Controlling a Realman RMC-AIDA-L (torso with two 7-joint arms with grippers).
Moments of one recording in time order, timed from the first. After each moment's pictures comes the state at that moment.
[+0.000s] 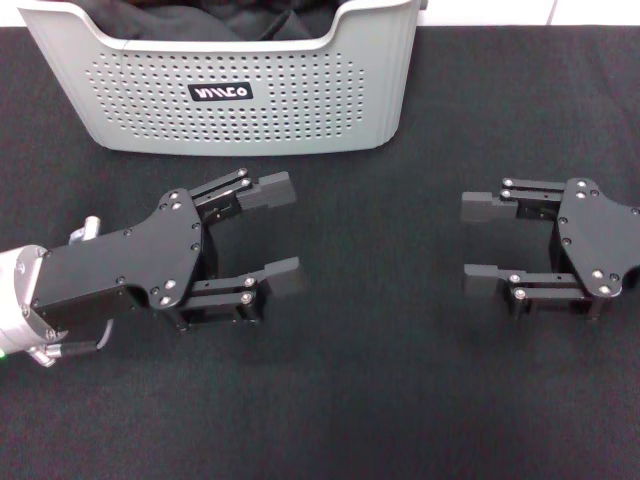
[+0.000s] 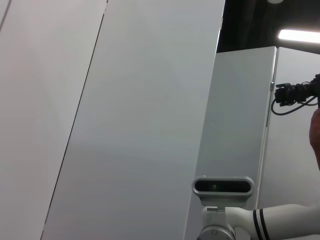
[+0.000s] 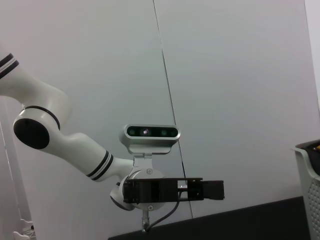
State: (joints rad) left arm -0.44 -1.90 1.75 0.24 0.70 1.89 -0.94; right arm 0.41 2.02 -1.14 -0.82 -1.48 -1.77 1.34
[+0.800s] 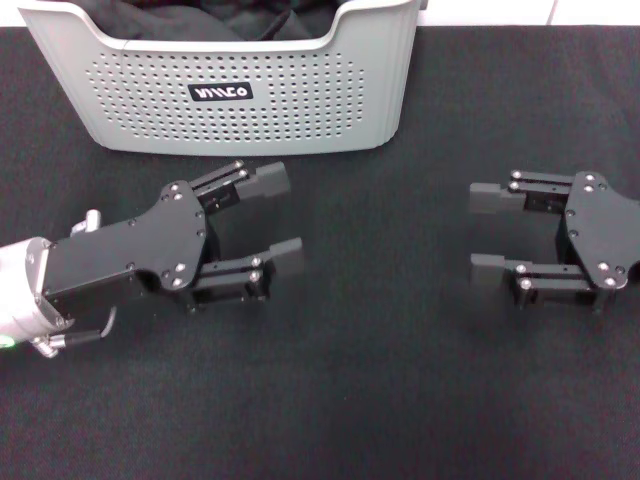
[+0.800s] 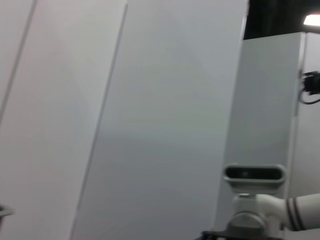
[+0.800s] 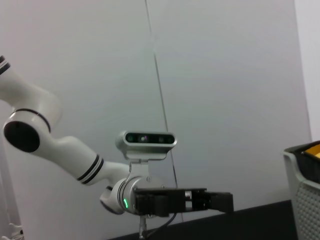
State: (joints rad) left arm -0.43 -1.90 1.73 0.24 0.70 1.81 -0.93; right arm 0.41 2.02 -1.12 -0.82 -1.48 -1.77 1.33
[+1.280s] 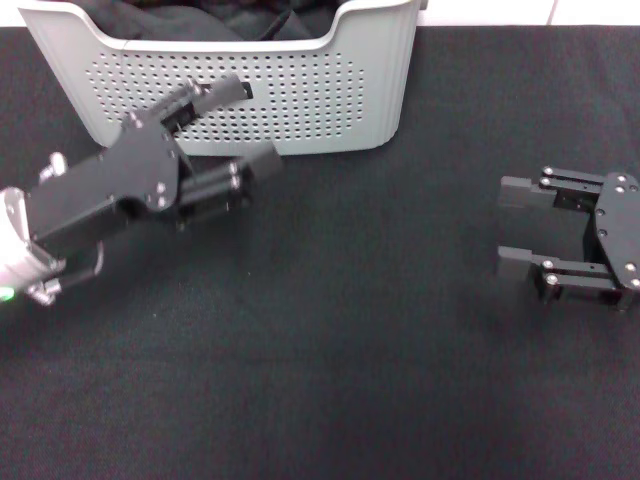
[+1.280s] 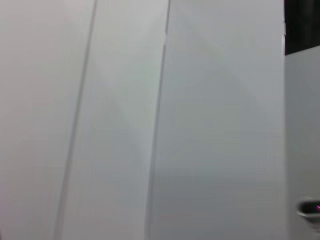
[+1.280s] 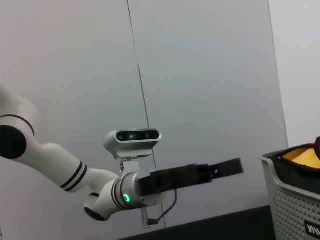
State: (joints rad) left arm -0.43 -1.92 1.54 0.24 0.70 1.76 -0.85; right arm 0.36 2.02 -1.08 -0.81 -1.47 -1.78 1.30
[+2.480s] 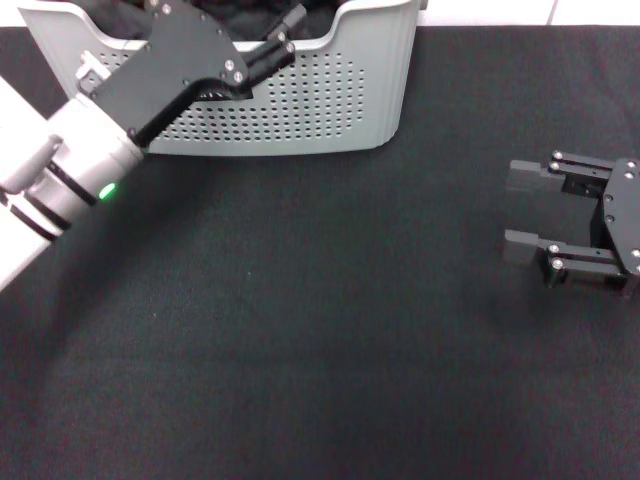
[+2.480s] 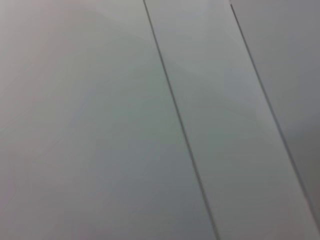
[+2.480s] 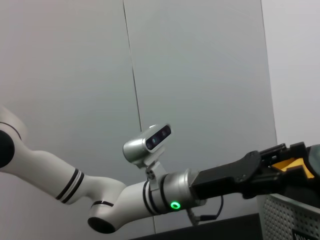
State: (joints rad) left arm -0.47 -2.09 1.30 0.40 0.69 1.33 -0.40; right arm 0.37 2.02 -1.05 -0.81 -1.46 -1.77 1.27
